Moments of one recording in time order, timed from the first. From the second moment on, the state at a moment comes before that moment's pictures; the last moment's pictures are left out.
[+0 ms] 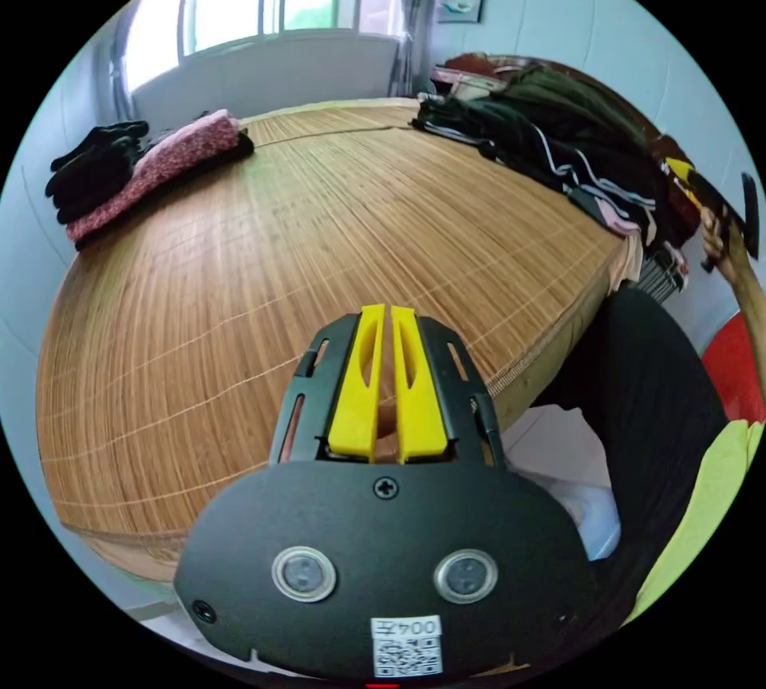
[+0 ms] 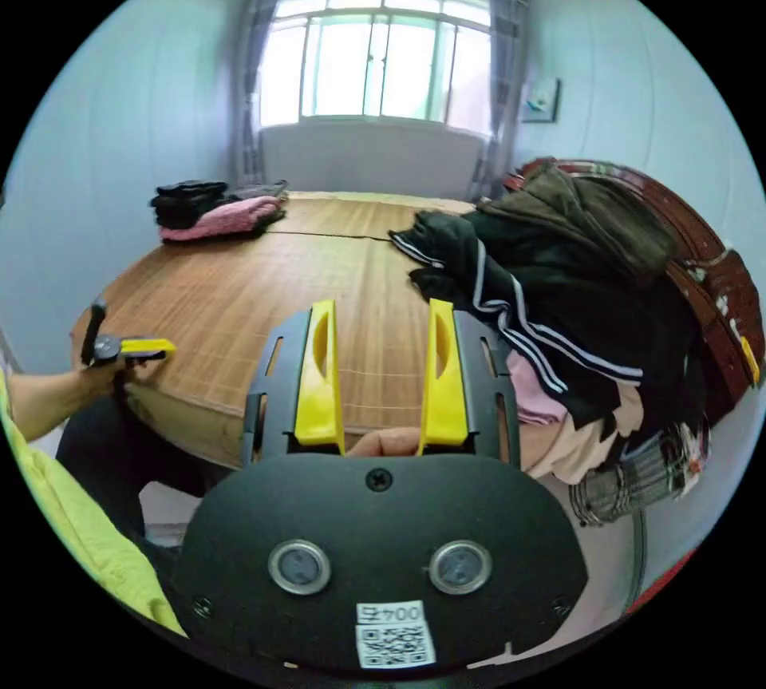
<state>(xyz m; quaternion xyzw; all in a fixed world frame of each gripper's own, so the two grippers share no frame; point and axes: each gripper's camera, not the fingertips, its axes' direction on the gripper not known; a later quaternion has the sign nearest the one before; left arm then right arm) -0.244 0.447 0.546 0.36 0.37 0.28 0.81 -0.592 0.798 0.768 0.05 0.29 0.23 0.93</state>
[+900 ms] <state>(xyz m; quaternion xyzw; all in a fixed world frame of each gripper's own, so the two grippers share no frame) -0.274 0.439 0.543 0.31 0.47 0.22 0.80 -0.418 0.820 0.743 0.08 0.15 0.40 0.90</state>
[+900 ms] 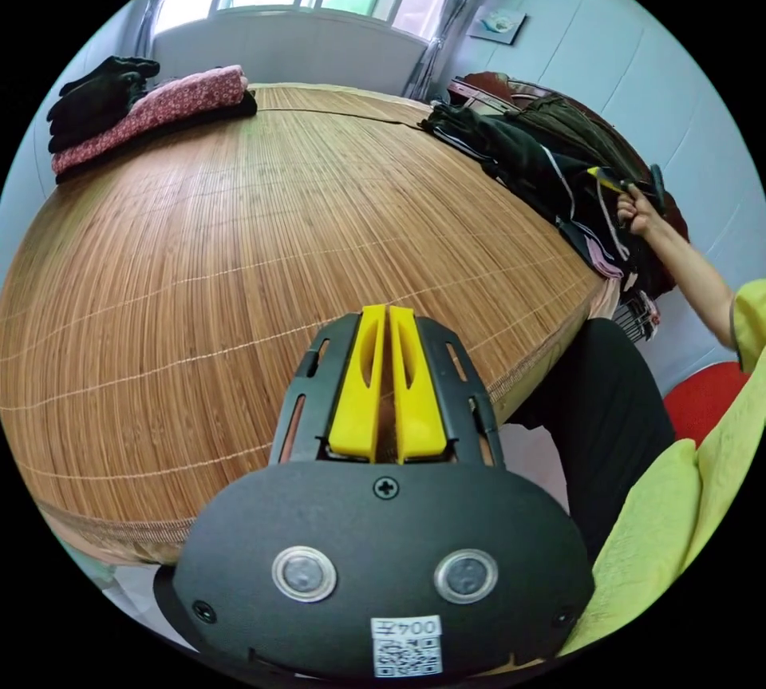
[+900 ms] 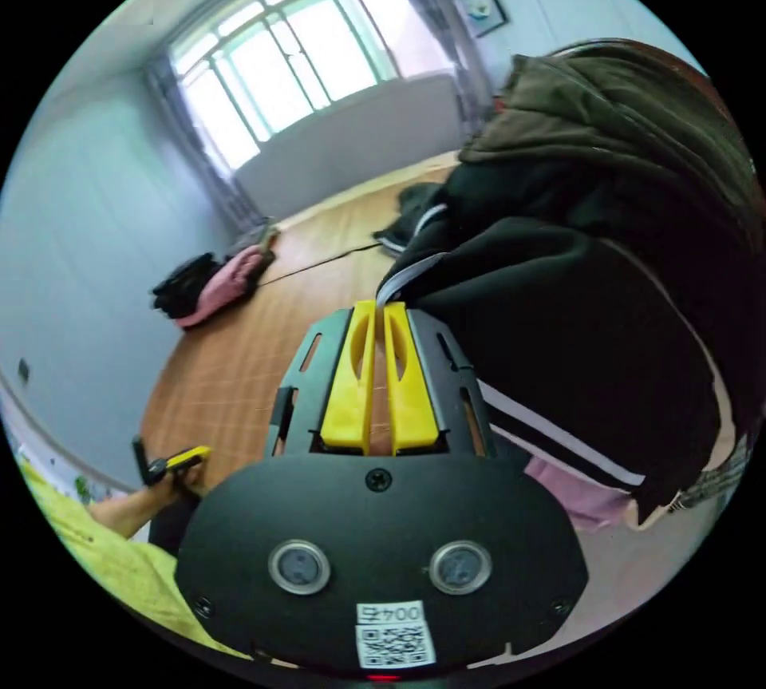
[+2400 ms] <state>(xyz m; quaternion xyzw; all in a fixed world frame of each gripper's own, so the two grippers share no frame) -0.261 0.486 0.500 0.32 0.53 0.29 0.73 -0.417 0.816 0.867 0.14 -0.02 0.61 0.78</state>
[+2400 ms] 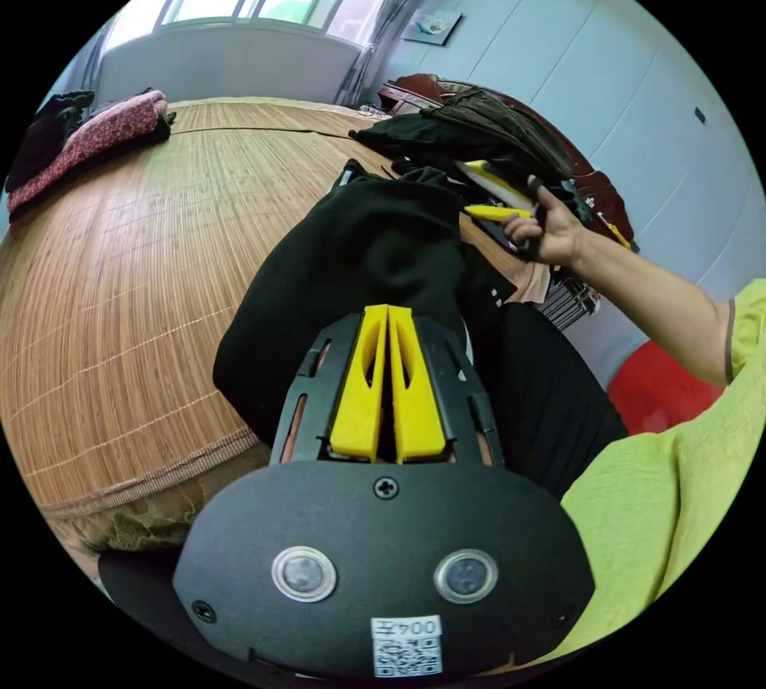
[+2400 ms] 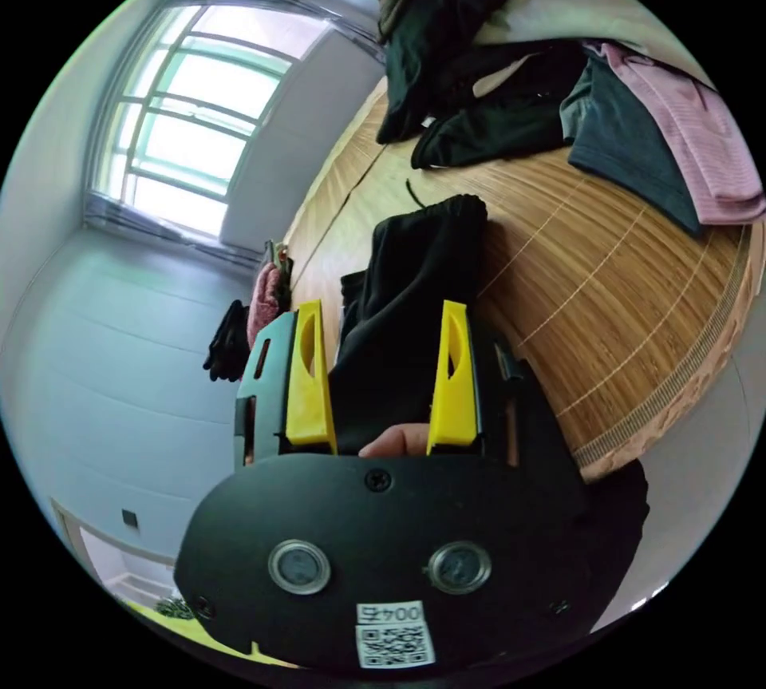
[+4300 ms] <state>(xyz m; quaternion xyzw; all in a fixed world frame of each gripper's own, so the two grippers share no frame) -0.384 0.387 0.672 0.23 0.66 0.12 0.71 -0.525 0.620 0.958 -0.17 -0.24 0.16 0.94</state>
